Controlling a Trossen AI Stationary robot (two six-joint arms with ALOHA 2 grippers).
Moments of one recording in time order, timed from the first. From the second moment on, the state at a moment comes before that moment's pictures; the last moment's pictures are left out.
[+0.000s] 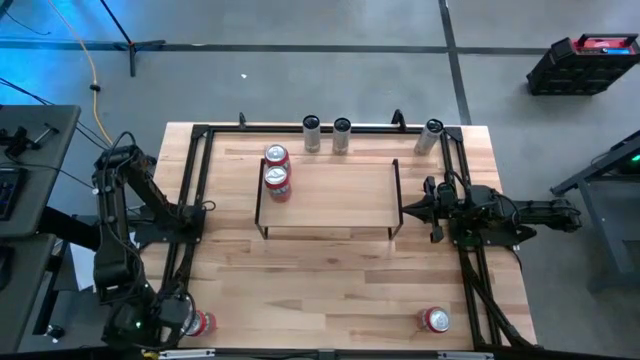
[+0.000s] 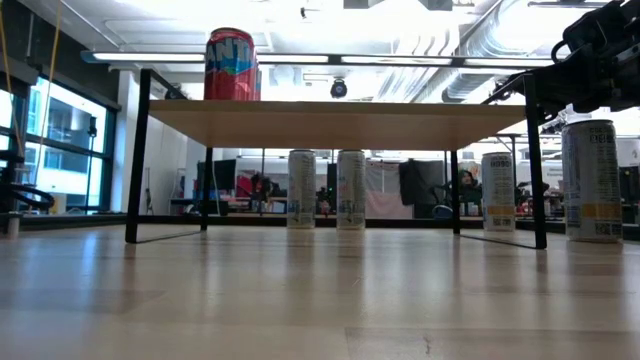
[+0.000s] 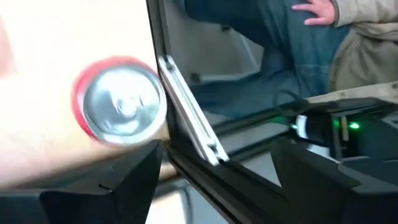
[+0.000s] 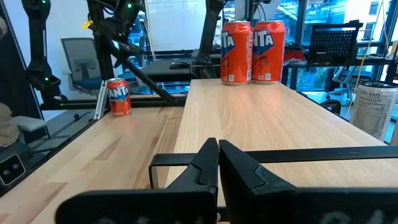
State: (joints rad) left arm -1.35 1.31 1.13 -0.82 -0.02 -1.19; right arm 0.00 0.01 0.01 0.02 -0.03 0.03
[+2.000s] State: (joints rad) left arm -0.40 0.88 1.21 -0.99 -0.30 -0.42; right arm 0.00 0.01 0.01 0.02 -0.03 0.03
